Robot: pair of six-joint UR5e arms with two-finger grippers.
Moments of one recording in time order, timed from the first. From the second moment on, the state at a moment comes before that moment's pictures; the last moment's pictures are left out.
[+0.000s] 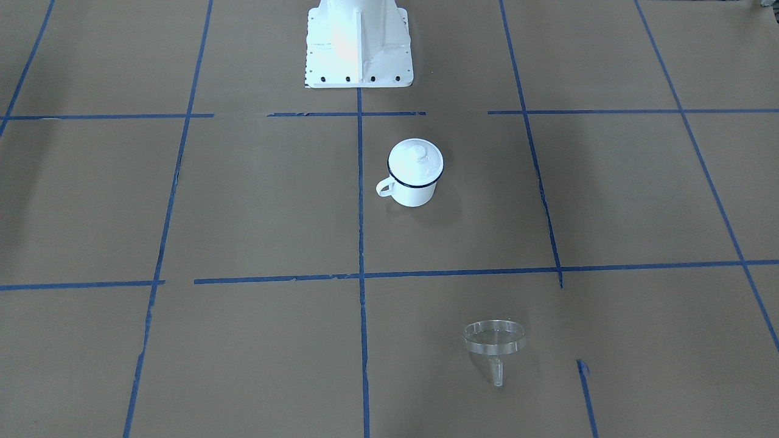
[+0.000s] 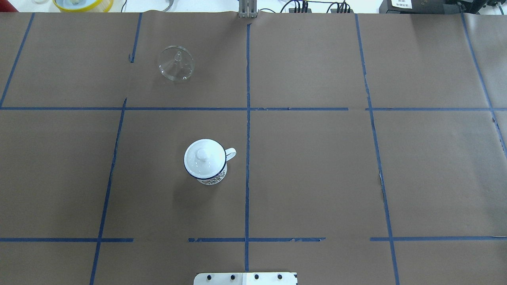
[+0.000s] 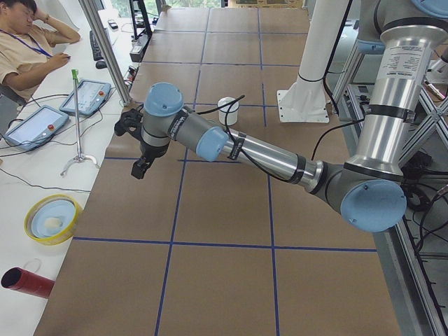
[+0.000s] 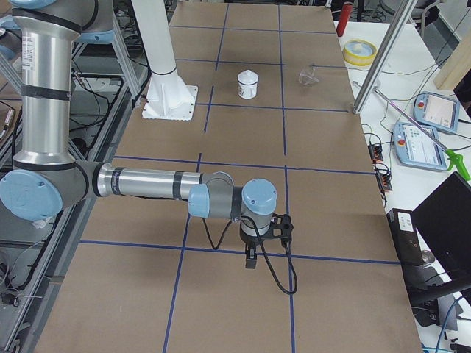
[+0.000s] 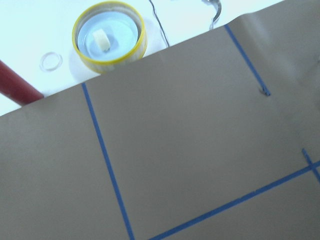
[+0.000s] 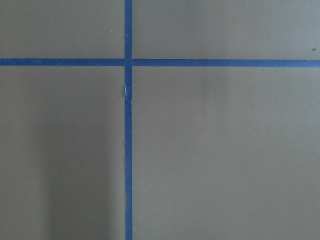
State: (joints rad) left arm -1.55 -1.76 -1.76 -1.84 -2.40 -0.11; right arm 1.57 -1.68 1.66 -1.57 2.29 0.01
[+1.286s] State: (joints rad) left arm -0.66 -2.19 -1.88 -1.48 -1.94 -1.40; right arm 1.57 -1.68 1.66 -1.57 2.29 0.01
